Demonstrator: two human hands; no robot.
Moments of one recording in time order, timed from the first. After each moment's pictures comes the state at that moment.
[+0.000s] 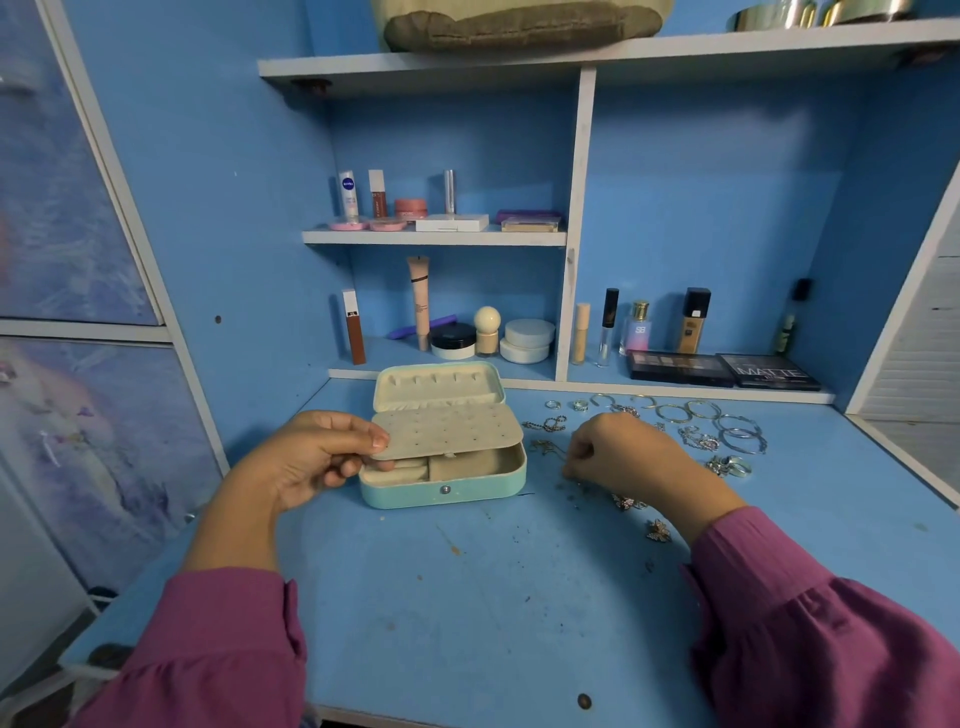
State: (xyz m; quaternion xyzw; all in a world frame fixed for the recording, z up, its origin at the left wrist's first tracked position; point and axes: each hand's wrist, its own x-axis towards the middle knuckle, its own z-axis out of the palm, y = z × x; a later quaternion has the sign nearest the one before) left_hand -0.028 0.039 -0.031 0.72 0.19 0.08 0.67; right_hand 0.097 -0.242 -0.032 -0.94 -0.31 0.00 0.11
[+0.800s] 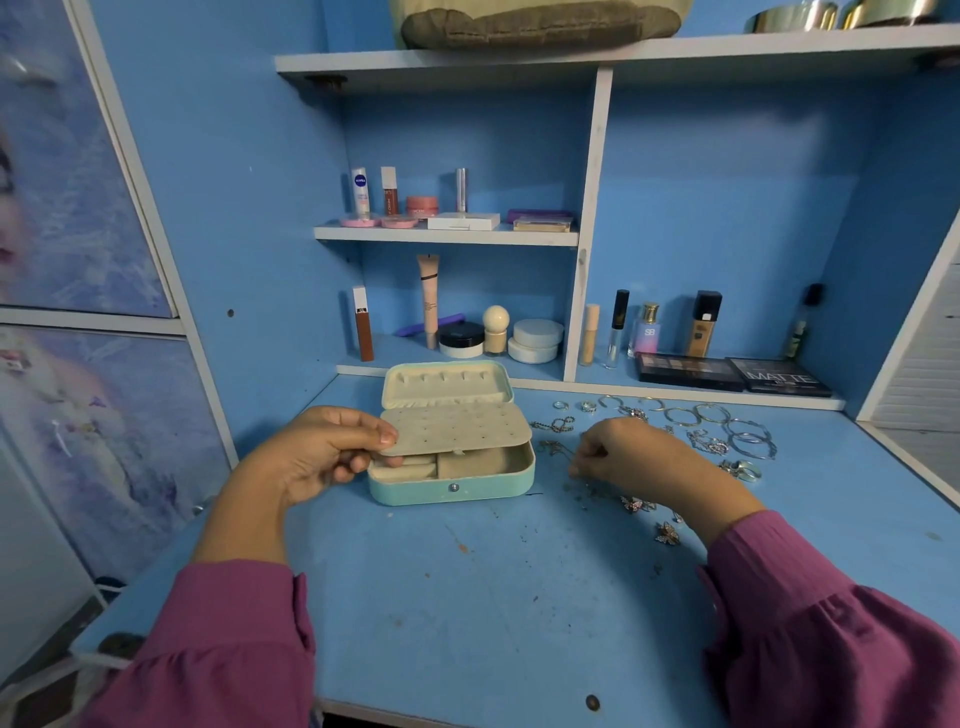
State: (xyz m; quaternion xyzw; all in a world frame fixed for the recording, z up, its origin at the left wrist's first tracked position) left_hand -0.031 0.038 -0.029 0.71 0.19 0.07 0.67; right_hand 0.096 -0.243 -0.029 -0.94 -0.31 0.05 0.12
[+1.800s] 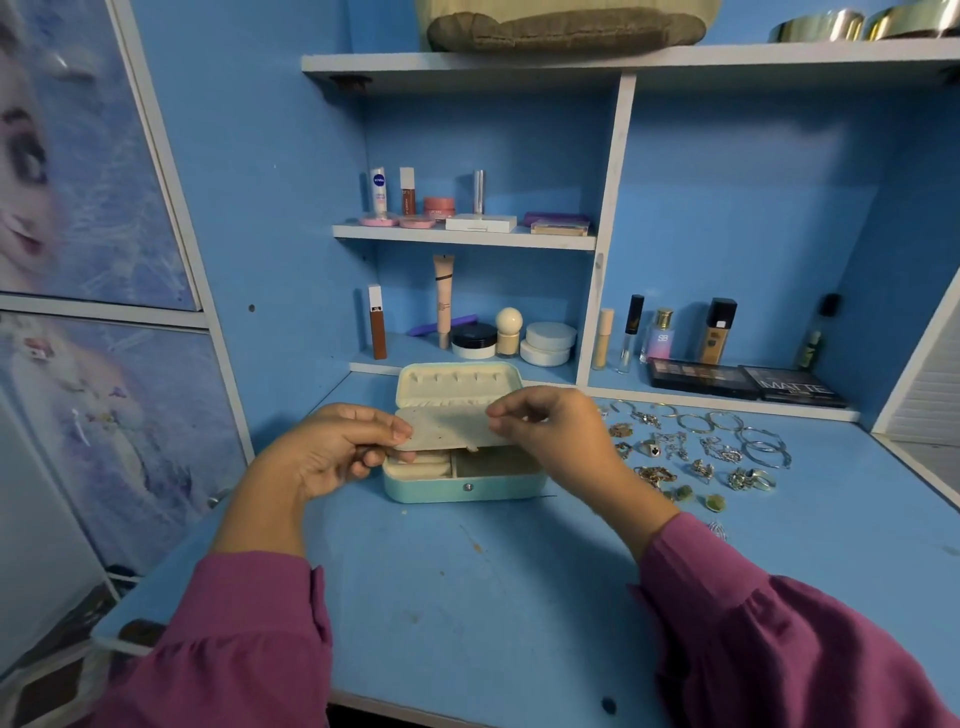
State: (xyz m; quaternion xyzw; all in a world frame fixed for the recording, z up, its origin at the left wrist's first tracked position) left_hand -0.034 0.041 -0.028 0.69 0.19 0.06 0.70; right_hand 0.057 -0.172 -0.025 -0.78 -0.31 0.01 0.54
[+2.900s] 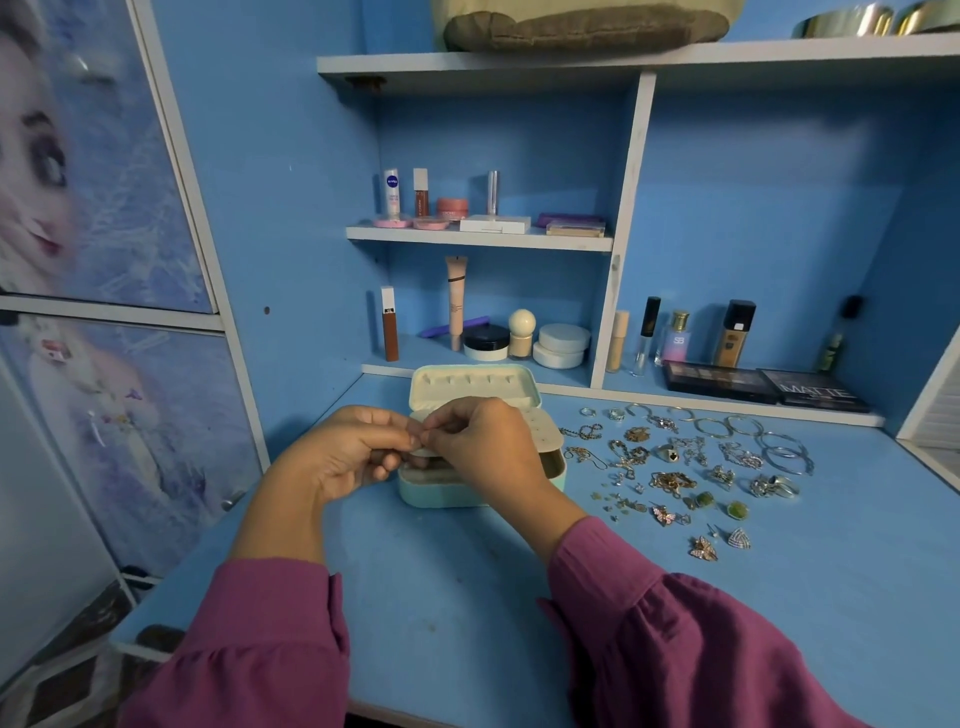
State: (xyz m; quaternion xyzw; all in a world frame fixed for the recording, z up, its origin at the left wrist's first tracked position) left_hand -0.033 0.039 -0.028 0.70 0.18 0.06 0.69; right_hand 0.033 -0.098 -0.035 -0.83 -0.31 0.00 0.47
